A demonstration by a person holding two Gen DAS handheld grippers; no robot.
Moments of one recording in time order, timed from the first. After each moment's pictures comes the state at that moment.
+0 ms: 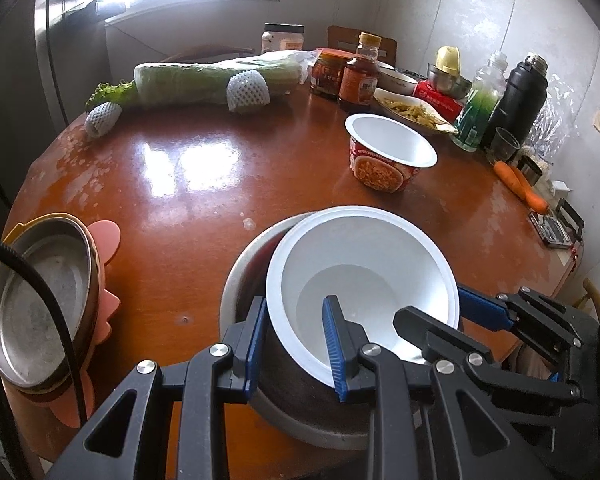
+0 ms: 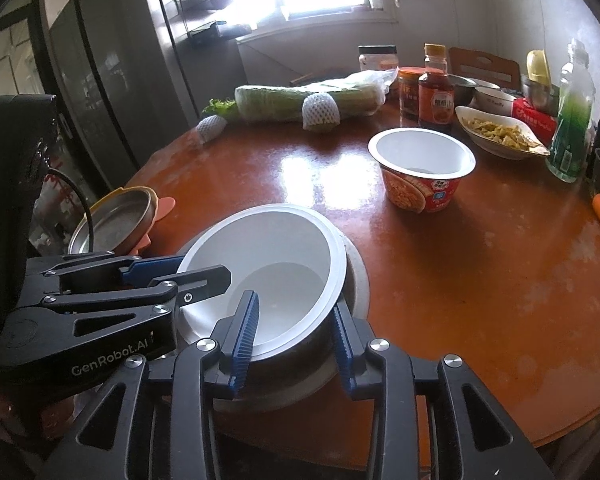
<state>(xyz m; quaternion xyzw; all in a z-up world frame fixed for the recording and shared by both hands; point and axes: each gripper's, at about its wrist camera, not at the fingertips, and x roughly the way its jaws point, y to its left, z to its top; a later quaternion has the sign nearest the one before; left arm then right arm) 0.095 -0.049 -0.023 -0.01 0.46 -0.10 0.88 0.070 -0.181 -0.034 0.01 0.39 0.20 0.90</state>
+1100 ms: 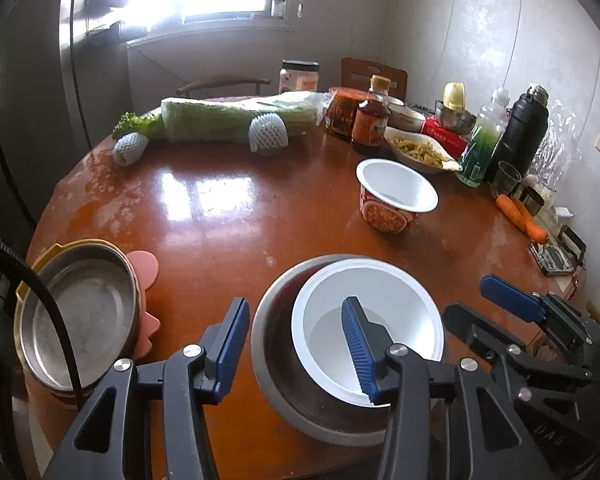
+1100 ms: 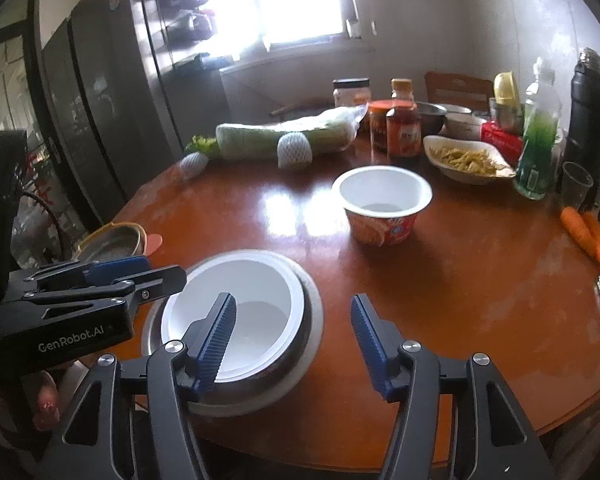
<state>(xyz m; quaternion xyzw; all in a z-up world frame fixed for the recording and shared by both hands) 0.082 -0.040 0.013 -0.02 0.41 -0.07 0.91 0.058 -0.203 -0.003 0.02 0.35 0.17 0.92</state>
